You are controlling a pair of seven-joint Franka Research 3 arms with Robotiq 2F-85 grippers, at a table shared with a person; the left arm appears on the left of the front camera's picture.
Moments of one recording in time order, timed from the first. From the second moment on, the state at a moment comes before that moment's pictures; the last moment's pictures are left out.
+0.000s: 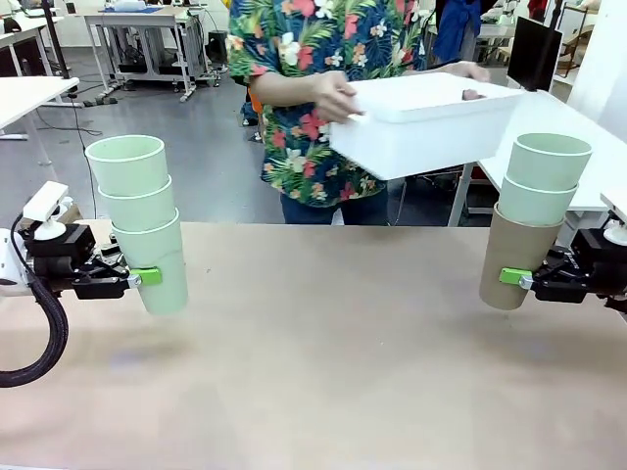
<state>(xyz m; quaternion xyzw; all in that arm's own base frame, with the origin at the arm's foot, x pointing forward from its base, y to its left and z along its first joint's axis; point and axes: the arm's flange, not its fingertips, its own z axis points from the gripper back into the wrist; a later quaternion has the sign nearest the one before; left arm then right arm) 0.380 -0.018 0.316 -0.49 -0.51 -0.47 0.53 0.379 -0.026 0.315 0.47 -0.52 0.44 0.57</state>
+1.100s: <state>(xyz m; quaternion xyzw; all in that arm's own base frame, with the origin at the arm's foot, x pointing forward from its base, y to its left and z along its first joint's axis) 0.380 -0.018 0.316 -0.49 -0.51 -0.47 0.53 0.379 -0.026 0.315 0.47 -0.52 0.44 0.57</state>
